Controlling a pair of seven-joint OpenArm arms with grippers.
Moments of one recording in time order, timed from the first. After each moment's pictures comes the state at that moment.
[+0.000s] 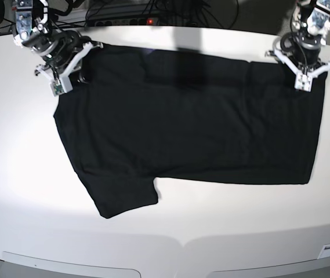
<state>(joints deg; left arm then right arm) 27.9 -29.4 13.7 88.8 -10.1 10.6 12.5 -30.5 17.1 15.9 97.3 14.7 28.2 -28.7</state>
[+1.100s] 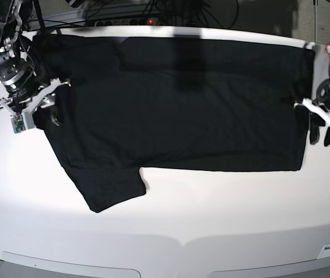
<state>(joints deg) 16.1 -28.4 -9.3 99.0 -20.1 -7.0 21.3 -21.0 17.3 26.2 109.7 20.2 32.7 -36.2</state>
